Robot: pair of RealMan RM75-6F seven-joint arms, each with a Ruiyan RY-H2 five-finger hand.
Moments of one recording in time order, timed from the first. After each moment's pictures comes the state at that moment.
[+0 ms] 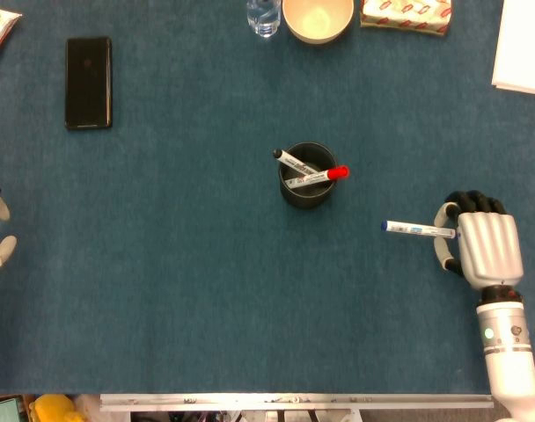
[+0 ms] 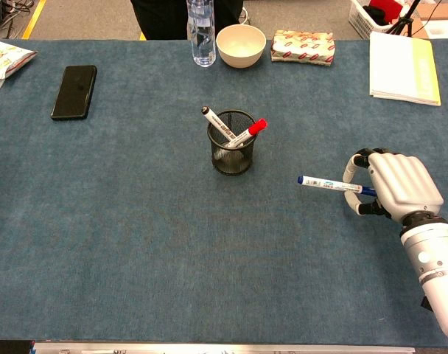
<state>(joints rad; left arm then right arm) -0.11 -1.15 -0.01 -1.57 1.53 1.45 0.01 0.15 -1.77 0.04 -1.55 -1.29 1.39 -0.61</state>
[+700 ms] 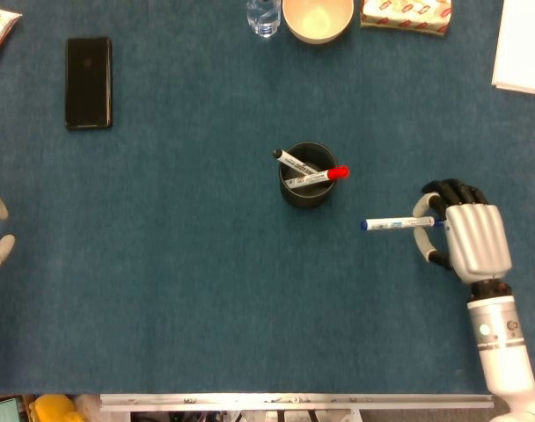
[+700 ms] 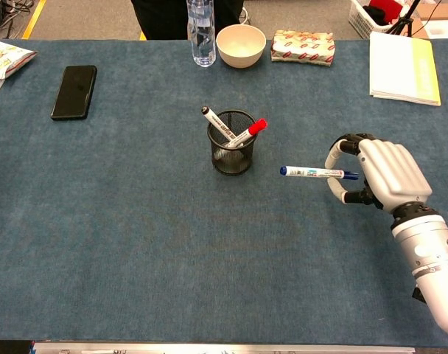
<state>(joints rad) -0.11 -1.15 -0.01 -1.57 1.52 1.45 0.01 0.18 -1.78 0.05 -1.49 -1.41 1.39 -0.39</state>
